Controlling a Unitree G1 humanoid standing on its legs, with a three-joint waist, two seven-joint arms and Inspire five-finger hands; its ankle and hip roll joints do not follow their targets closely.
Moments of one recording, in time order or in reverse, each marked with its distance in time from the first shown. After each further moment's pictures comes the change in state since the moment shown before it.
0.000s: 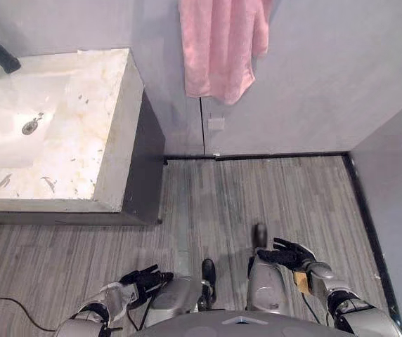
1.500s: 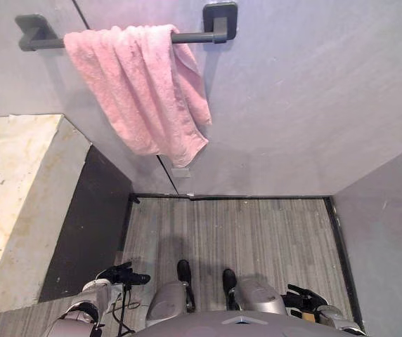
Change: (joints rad) left arm 0.009 0.075 0.000 -0.025 0.190 -0.134 0.174; right arm 0.196 0.000 0.069 0.038 0.121 0.015 -0.080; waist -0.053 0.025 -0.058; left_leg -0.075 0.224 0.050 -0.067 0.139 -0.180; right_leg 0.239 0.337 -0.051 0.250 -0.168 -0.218
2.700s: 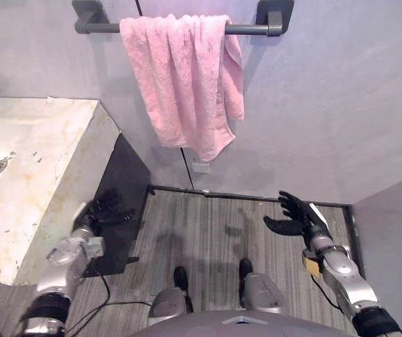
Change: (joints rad) left arm 0.109 0.232 0.116 -0.715 -0.069 -0.055 0.008; right arm 0.057 -0.161 -0.005 -0.864 -0.130 -0.109 -0.055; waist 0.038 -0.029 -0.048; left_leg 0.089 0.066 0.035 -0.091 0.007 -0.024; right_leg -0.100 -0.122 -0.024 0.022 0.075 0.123
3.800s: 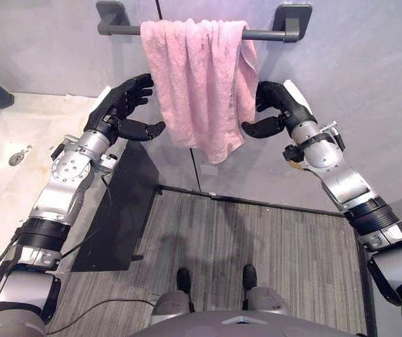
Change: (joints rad) left arm -0.438 0.145 -0.174 -0.277 0.038 -0.142 -0.050; right arm -0.727 -0.196 0.259 -0.190 -0.192 0.212 -0.081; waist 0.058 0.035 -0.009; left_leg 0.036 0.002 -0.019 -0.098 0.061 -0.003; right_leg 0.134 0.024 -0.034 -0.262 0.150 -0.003
